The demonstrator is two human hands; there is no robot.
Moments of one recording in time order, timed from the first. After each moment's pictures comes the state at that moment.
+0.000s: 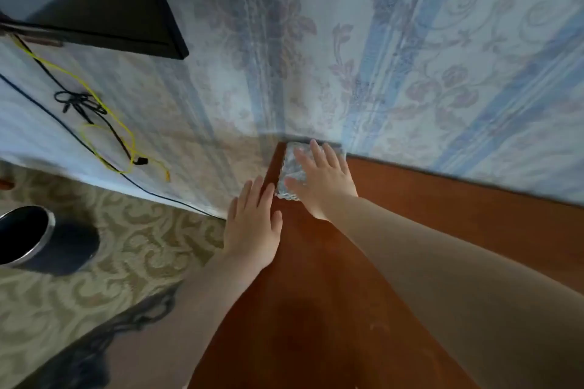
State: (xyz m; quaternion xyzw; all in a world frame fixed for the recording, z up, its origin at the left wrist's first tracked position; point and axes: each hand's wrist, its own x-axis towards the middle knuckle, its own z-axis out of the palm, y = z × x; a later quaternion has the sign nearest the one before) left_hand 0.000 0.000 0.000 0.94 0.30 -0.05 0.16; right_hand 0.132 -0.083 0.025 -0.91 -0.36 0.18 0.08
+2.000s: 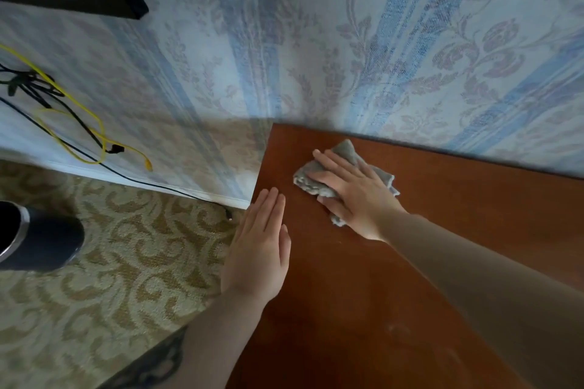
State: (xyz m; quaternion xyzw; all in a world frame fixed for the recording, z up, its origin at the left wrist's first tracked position) left_hand -0.029 -0.012 -0.046 0.96 0.19 0.08 0.17; right_hand 0.148 -0.143 -0.022 -0.85 -0.50 0.13 0.11
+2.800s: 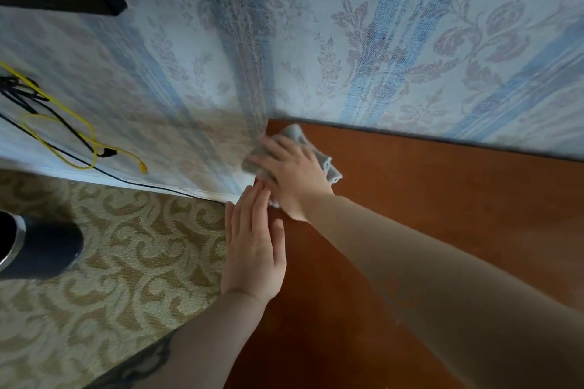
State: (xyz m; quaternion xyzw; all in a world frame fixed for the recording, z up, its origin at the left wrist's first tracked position) left_hand -0.028 -0.007 -0.039 0.92 0.23 0.15 0.27; right_hand 0.118 -0.044 -0.020 -0.87 -0.46 0.13 0.13
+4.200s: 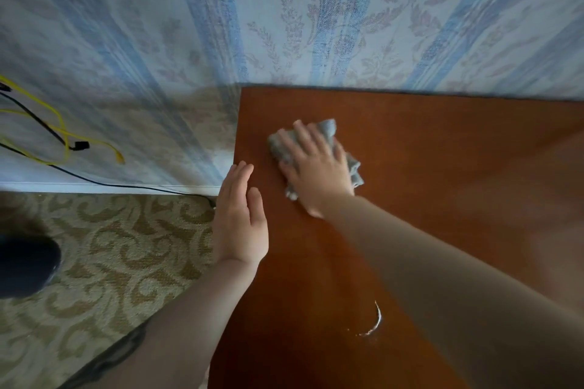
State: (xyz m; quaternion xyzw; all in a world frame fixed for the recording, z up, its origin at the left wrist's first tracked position) left_hand -0.056 -0.017 -0.035 0.86 0.26 0.15 0.40; right_hand 0.062 -0.120 -0.020 -0.95 -0.29 0.12 0.07
